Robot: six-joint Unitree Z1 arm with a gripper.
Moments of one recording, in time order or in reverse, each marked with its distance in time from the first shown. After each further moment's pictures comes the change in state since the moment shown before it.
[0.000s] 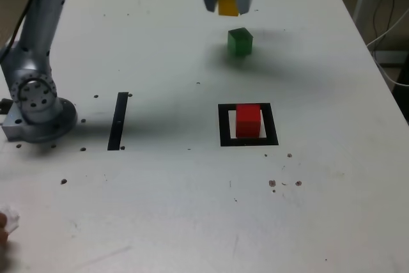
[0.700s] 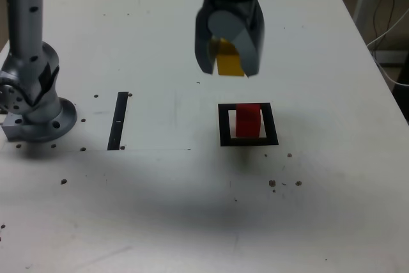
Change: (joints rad) arm -0.617 -0.168 0.165 0.019 -0.054 -0.639
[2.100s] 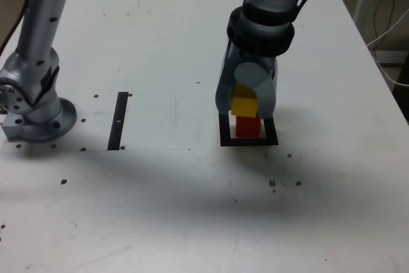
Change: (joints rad) arm 0.008 0.185 0.005 -0.076 -0.052 -0.034
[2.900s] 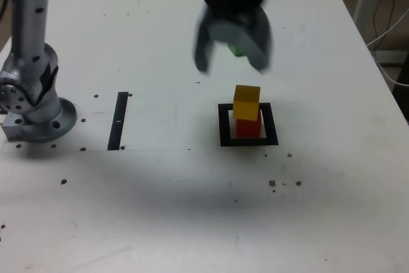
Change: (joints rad) arm 0.074 -0.190 0.051 0.096 0.132 0.070
